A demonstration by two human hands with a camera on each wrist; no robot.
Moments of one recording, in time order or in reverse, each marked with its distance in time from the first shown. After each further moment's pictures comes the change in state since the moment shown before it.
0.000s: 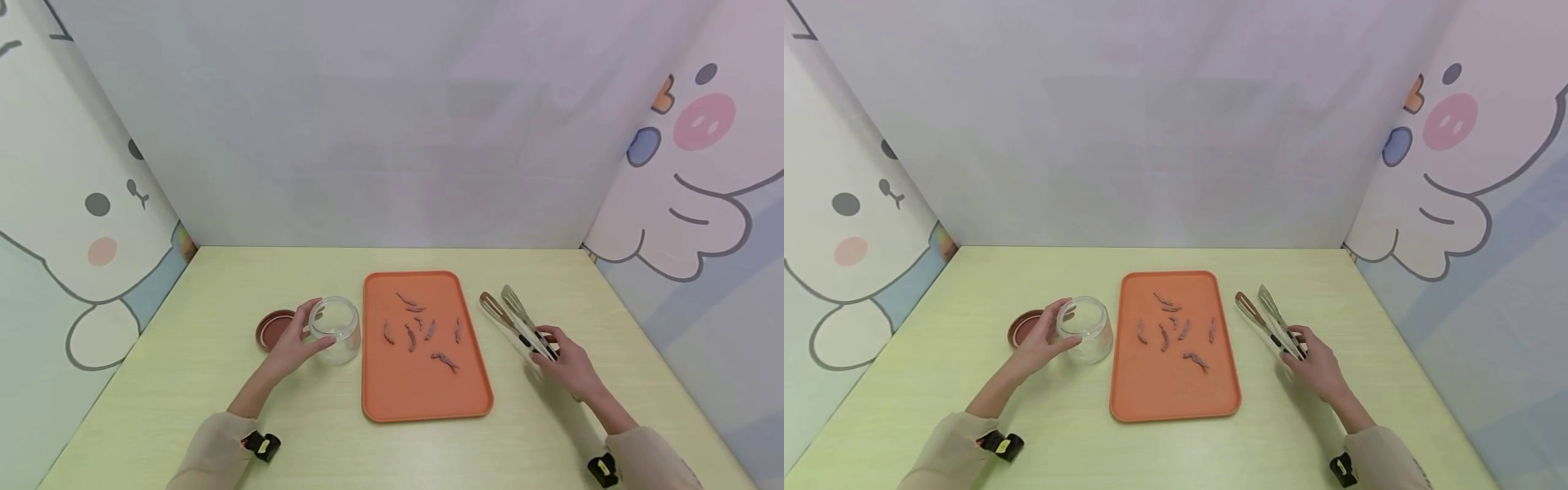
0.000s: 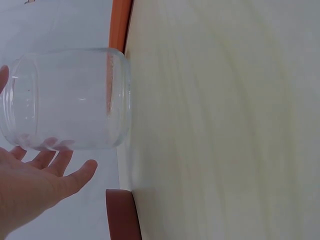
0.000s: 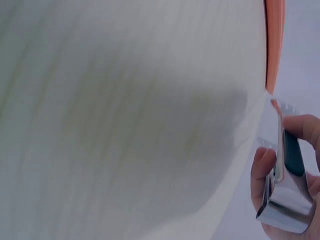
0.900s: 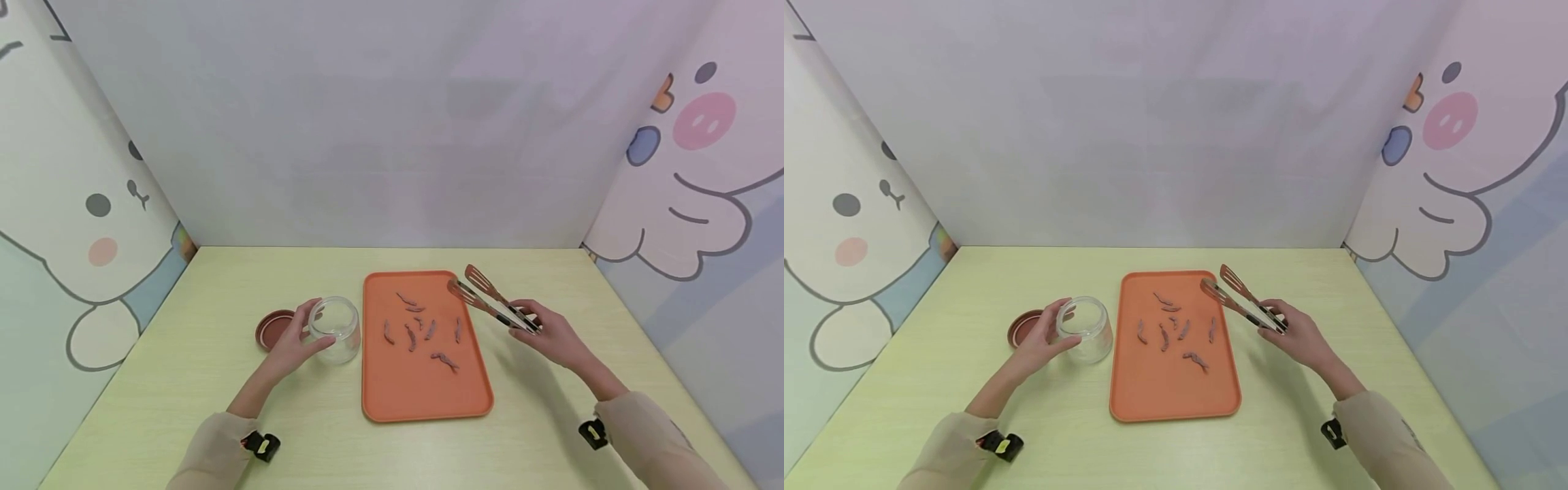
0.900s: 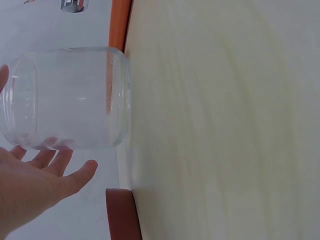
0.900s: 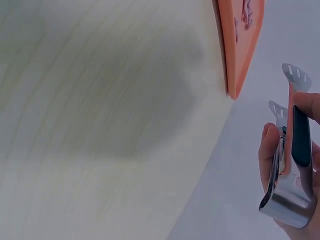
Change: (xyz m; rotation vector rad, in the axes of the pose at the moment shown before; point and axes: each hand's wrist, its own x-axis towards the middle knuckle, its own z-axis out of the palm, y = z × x) left_hand -0.001 0.002 -0.001 -0.002 -0.005 -0.015; right_hand 0.042 -0.033 -0.010 0.038 -0.078 -0.268
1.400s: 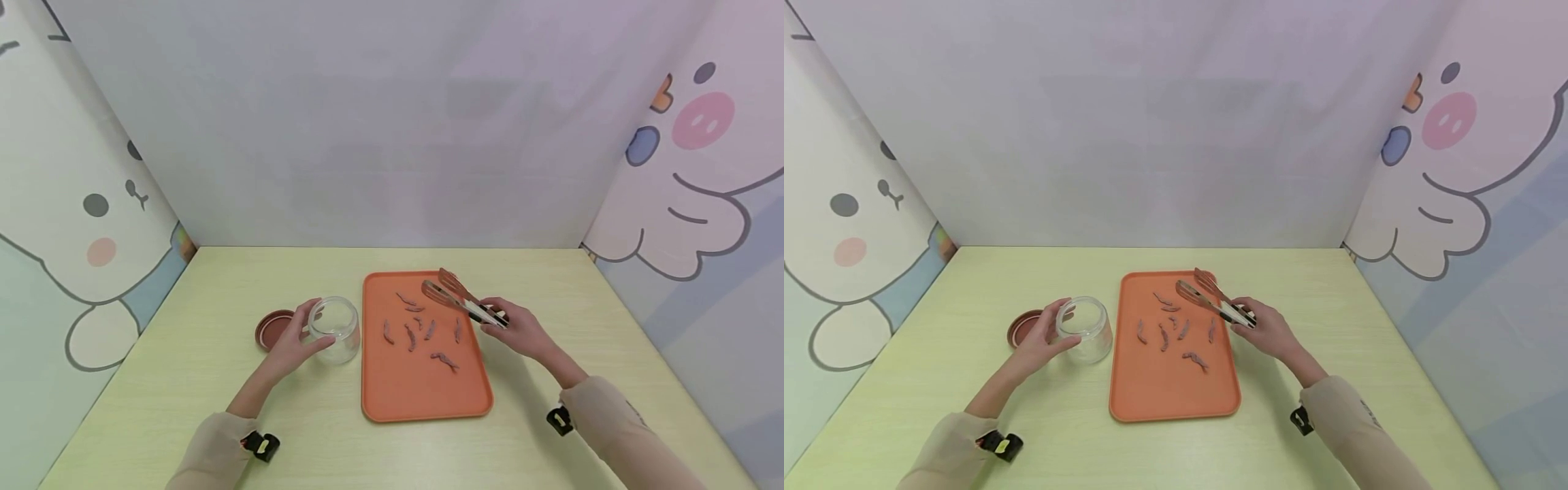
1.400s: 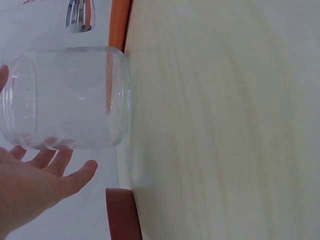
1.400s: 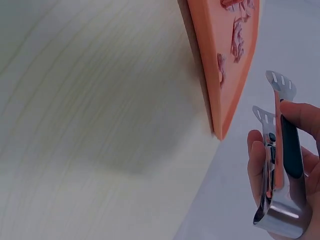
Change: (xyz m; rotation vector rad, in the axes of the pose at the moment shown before) left_hand 0.000 0.000 0.000 0.007 -0.004 0.001; right_hand 0.027 -0.018 0.031 -0.014 -0.079 0.021
